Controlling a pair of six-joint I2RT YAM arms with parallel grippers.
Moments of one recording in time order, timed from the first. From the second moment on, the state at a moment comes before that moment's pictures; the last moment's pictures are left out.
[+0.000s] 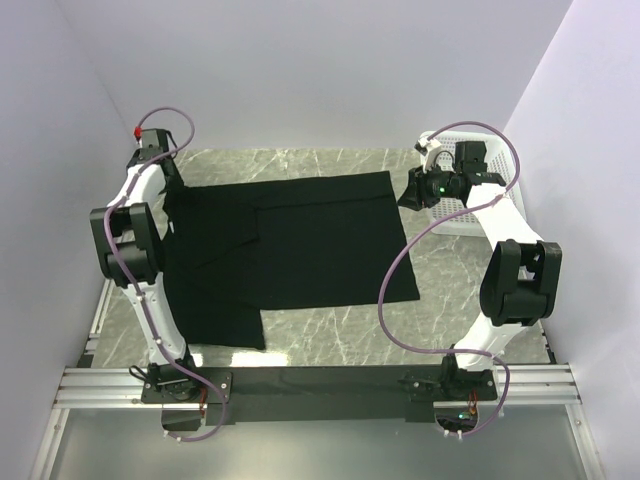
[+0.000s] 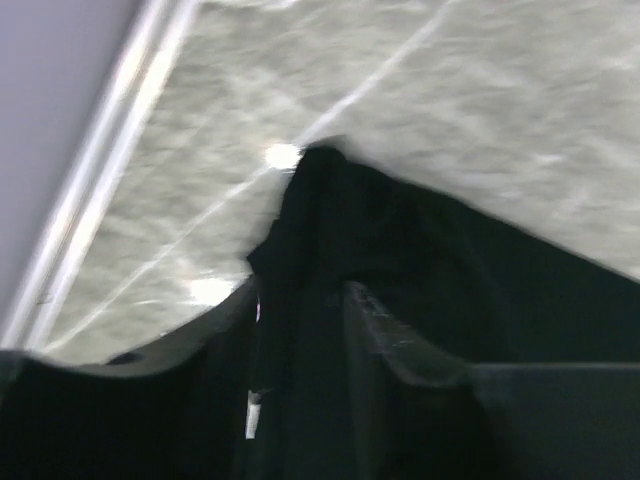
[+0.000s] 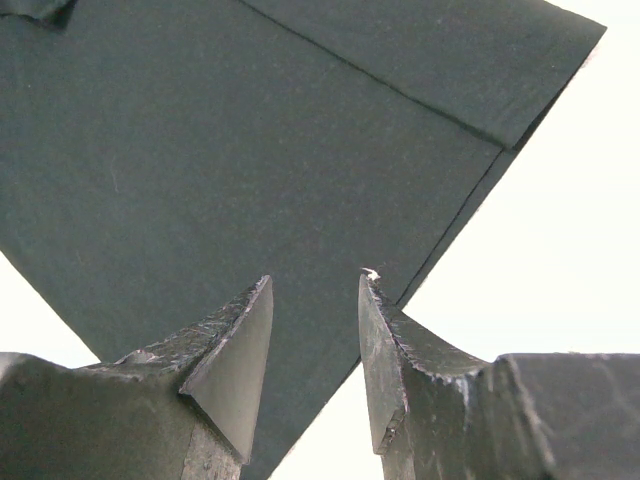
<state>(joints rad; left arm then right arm) 0.17 2.09 1.71 -0.45 -0.25 -0.25 -0.04 1.71 1.37 -0.52 -0.72 -0.36</state>
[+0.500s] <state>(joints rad) 0.30 2.13 1.84 -0.47 -0.01 -0.39 -0.04 1.71 1.37 -0.52 -0.72 -0.36</state>
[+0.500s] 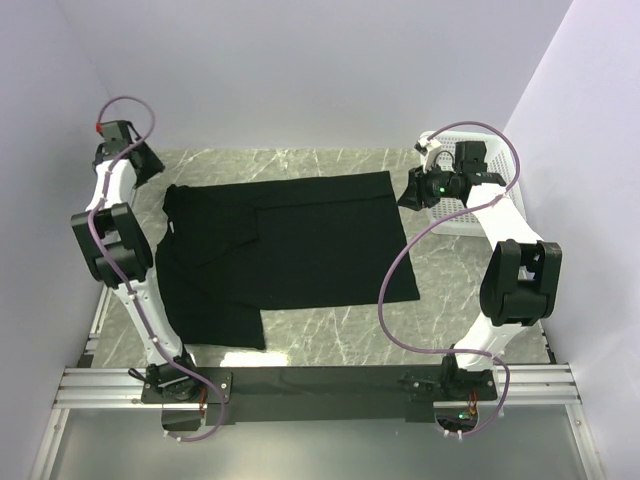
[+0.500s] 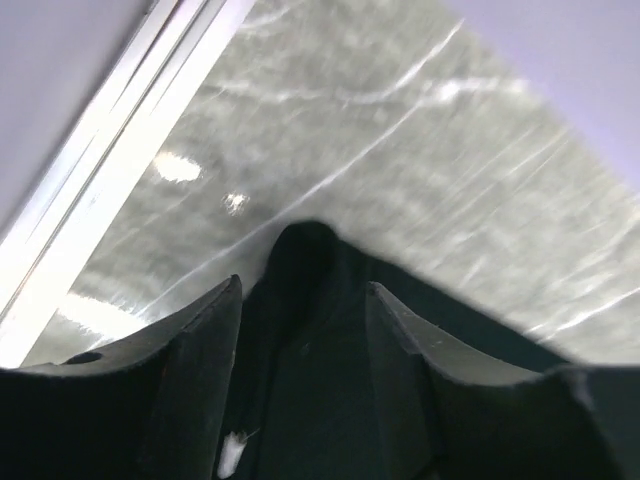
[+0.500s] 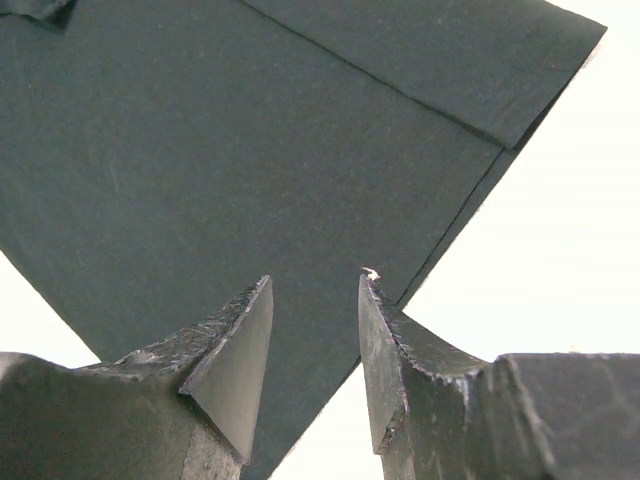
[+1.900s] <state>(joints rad) 0.32 2.40 2.03 -0.48 0.12 -0.52 -0.03 1.76 1.41 -0.53 -0.72 -0.36</state>
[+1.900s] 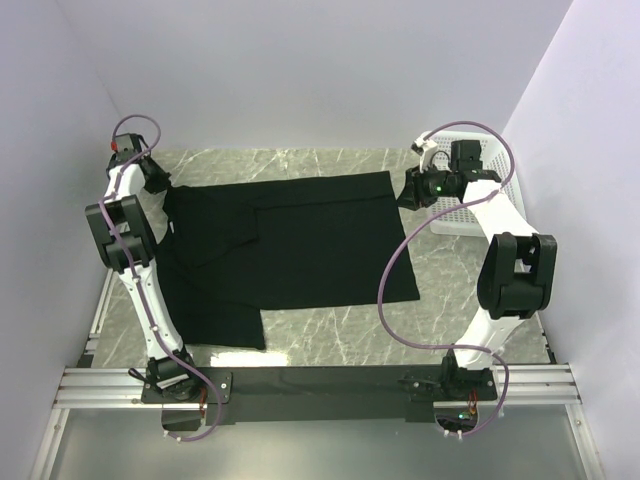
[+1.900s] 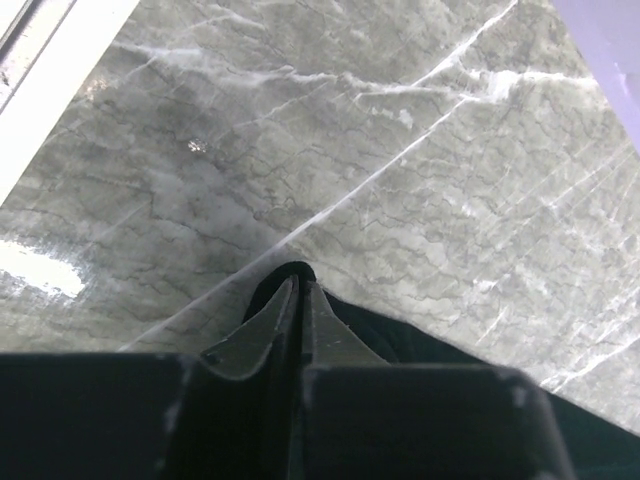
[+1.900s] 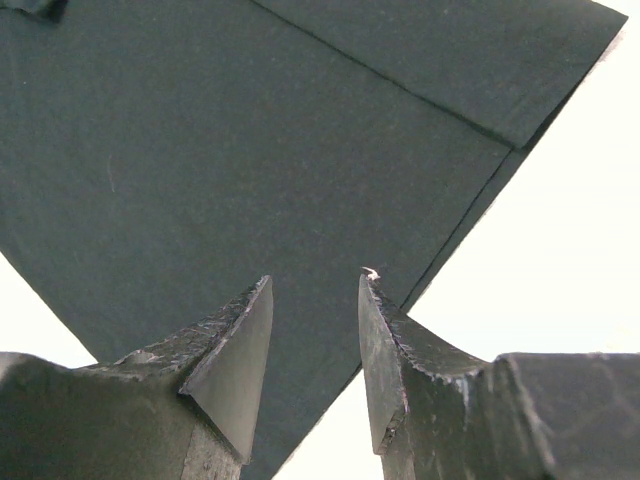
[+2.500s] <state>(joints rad) 0.32 2.18 1.75 -0.34 0.00 -0.71 -0.02 1.78 1.43 -0.54 -0.72 -0.36</state>
